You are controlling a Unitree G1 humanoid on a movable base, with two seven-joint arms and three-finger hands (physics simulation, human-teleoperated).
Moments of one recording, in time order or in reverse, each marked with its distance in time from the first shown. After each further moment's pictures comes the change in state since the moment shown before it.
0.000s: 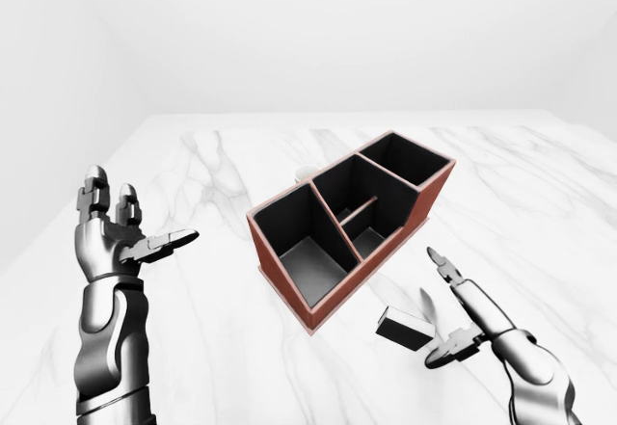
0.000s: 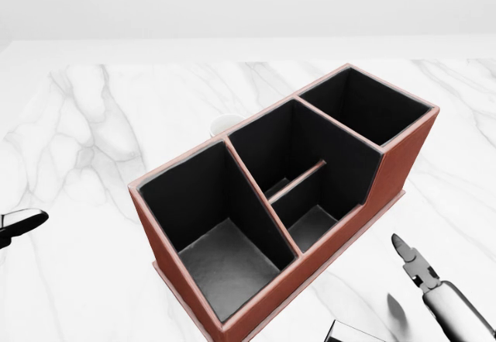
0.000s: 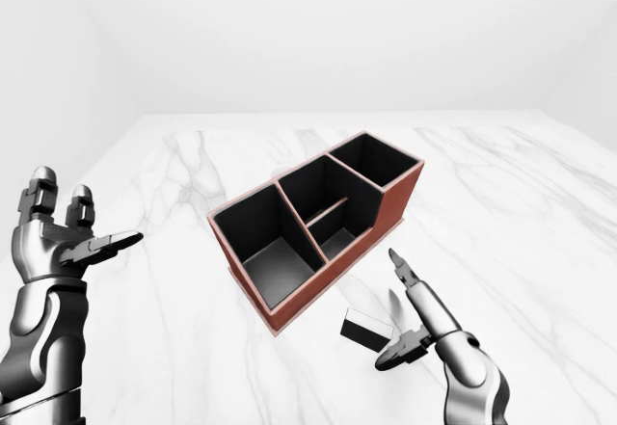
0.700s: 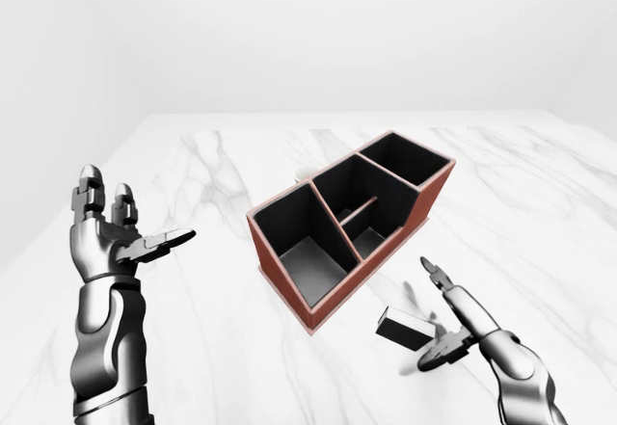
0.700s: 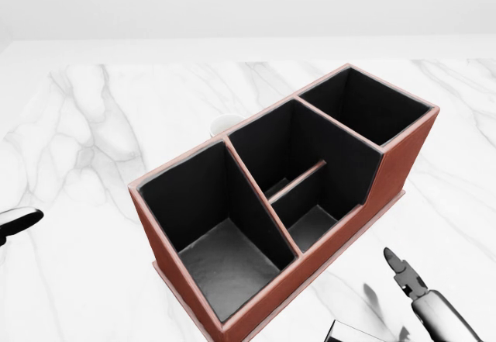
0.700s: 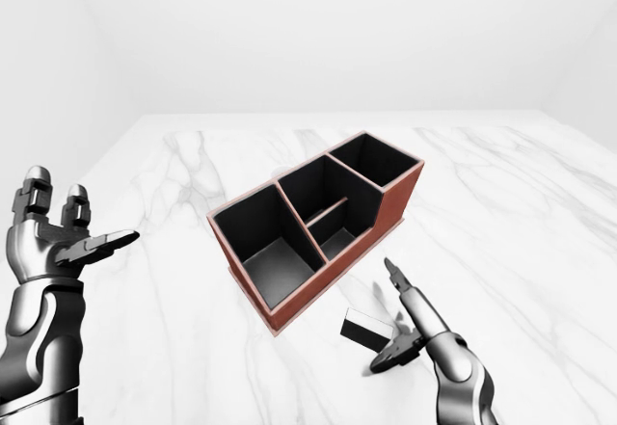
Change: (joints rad) left arm -0.001 0.006 0.009 -0.003 -0.009 0.000 0.007; right arm -0.018 -0.024 0.048 0.141 0.012 0.000 -0.066
